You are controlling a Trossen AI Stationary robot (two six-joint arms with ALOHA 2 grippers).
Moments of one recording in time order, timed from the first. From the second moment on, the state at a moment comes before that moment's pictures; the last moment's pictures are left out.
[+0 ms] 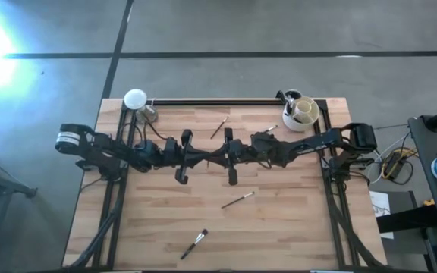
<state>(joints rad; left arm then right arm) 0.00 1.45 0.43 1.48 0.05 -0.17 -0.02 1.71 0.96 0.78 -0.10 0.04</state>
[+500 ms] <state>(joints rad) 0.00 1.28 0.42 1.15 -0.07 -0.08 -0.12 1.49 0.89 0.55 0.00 -0.02</state>
